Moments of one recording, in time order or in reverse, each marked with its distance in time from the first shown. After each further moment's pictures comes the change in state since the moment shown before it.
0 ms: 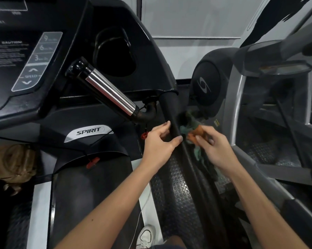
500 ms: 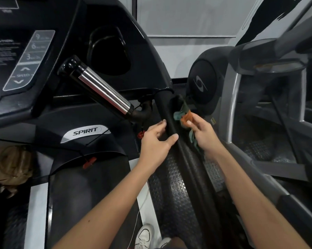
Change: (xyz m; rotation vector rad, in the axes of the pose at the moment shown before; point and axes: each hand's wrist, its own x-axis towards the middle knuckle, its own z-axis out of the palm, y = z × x) left_hand 0.000 -0.005 0.003 -0.036 0.018 0.007; right_hand 0.026 -0.003 0.009 0.106 -0.026 0.045
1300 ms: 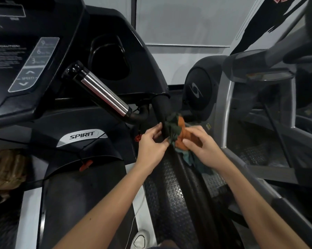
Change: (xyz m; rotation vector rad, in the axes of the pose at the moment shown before) left_hand 0.001 -0.006 0.001 -0.005 0.007 0.000; right_hand -0.027 0.010 -0.021 -0.282 -0.139 -0.209
